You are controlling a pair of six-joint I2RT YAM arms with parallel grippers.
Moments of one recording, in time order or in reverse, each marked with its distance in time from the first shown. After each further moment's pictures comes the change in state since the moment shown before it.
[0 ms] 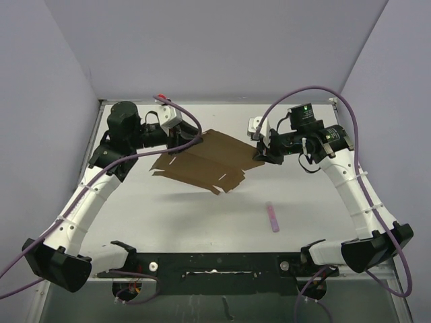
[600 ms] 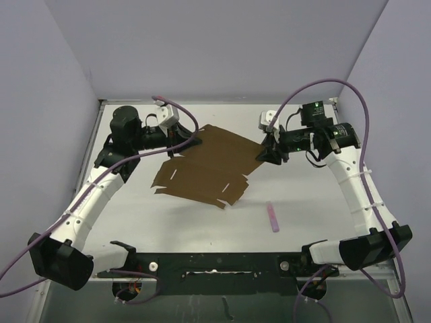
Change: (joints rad) left arm 0.032 0.013 -0.109 0.140 0.074 -0.114; right arm -0.097 0.008 0.002 -0.021 -0.169 -0.012
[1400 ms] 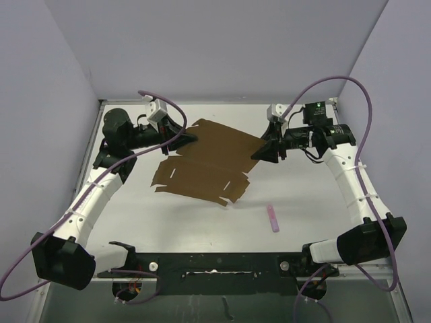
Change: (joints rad) left arm 0.086 -0.002 -0.085 0.251 0.093 -0.251; right arm -0.092 0.034 -0.084 0.158 -0.347 0.113
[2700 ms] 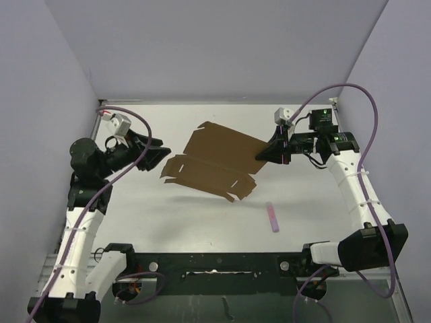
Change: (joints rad) left arm 0.212 -0.326 -0.227 -0.117 -0.148 -0.182; right arm -0.066 -0.057 -0.129 0.115 -0.056 0.083
